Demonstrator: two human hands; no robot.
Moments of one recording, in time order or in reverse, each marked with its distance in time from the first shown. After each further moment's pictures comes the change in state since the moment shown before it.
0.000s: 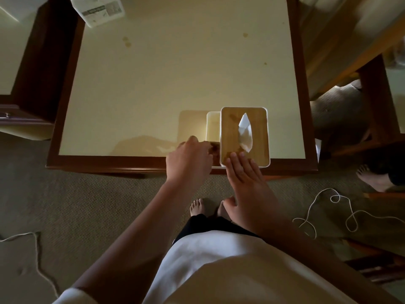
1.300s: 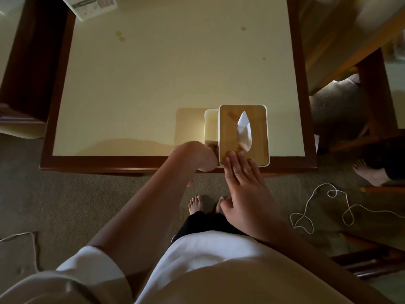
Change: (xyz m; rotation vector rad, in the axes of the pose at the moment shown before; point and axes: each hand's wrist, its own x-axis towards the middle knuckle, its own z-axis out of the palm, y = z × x) left_hand 0.044 0.025 -0.024 0.064 -0.903 -0.150; right_hand 0.000 -0.008 -0.004 -0.088 -0.089 0.028
